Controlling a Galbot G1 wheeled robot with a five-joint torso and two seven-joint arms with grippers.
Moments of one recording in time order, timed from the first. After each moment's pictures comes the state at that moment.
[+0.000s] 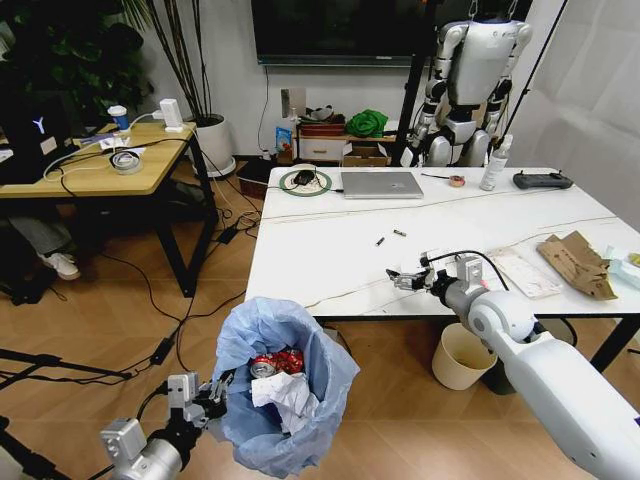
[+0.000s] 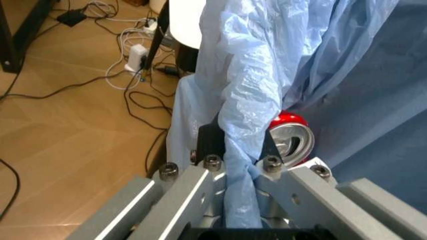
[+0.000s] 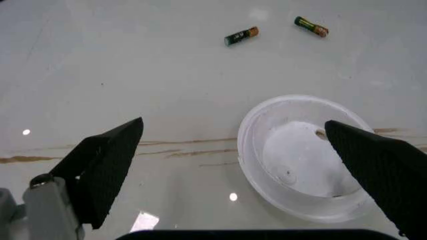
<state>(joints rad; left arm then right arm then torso) 1.91 -1.06 -0.59 -2.32 -0.79 0.23 -0.09 -0.82 0.93 0.17 1.64 0.69 -0.55 -0.04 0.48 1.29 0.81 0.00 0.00</state>
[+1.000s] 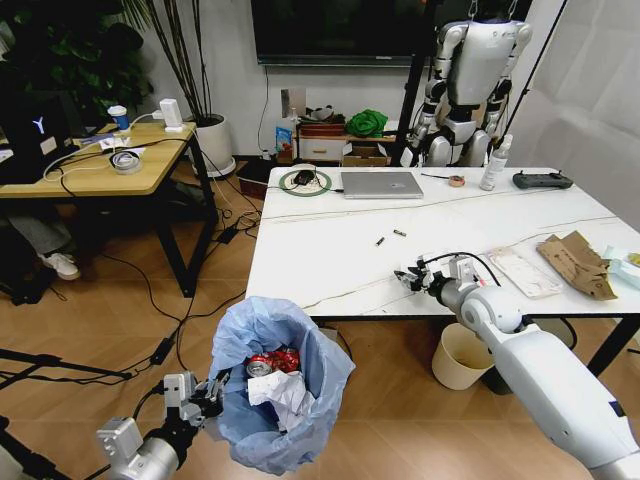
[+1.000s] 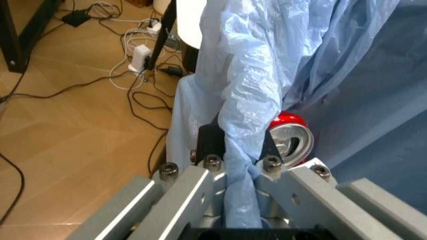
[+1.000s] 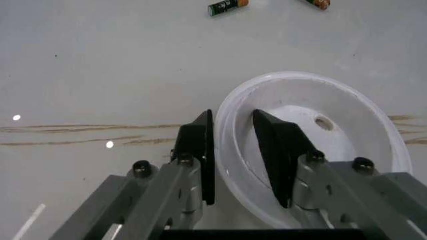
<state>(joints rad) 1.91 -1.06 -0.60 -2.32 -0.81 0.23 -0.09 -0.77 0.96 0.15 1.52 0.61 -0.54 -0.11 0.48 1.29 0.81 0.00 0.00</state>
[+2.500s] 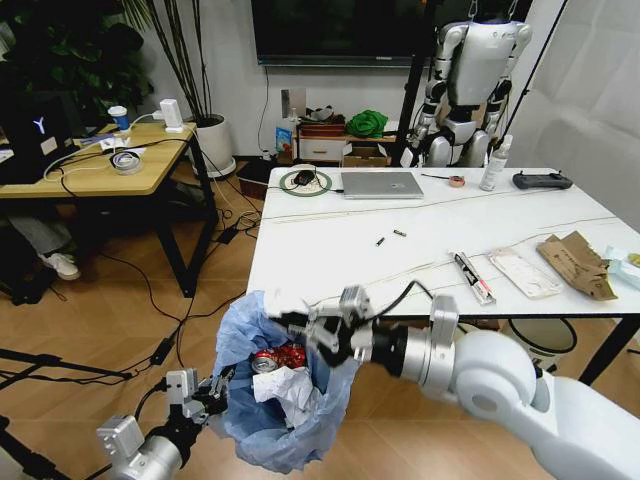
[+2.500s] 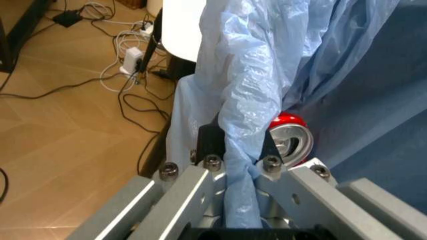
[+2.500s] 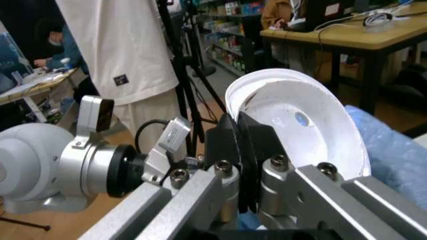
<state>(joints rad) 1.91 -1.06 -0.60 -2.36 -0.83 0.23 -0.11 -0.85 0.70 -0.19 2.28 1.00 -0.30 -0.29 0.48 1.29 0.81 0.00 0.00</state>
